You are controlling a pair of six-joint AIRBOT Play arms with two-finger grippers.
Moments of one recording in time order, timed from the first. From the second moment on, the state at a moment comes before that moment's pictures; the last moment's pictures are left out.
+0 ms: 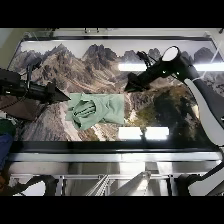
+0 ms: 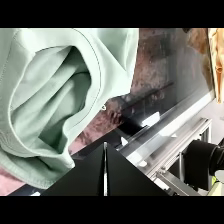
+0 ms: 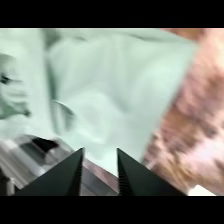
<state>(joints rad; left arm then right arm) 0.18 -1.32 1.15 -2.43 1.47 1.97 0.20 -1.82 1.68 -0.86 1.39 1.49</state>
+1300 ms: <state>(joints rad) 0.43 -1.32 1.15 -2.44 1.55 1.97 0.31 -1.91 1.26 -0.31 1.10 1.17</state>
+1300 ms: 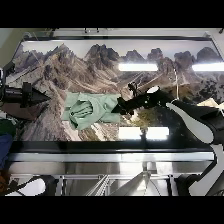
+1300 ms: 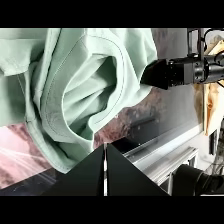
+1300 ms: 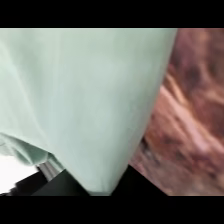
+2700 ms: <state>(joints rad) 0.10 -1.33 1.15 -2.43 1.46 1.97 -1.18 -1.15 1.07 -1.34 1.26 1.60</state>
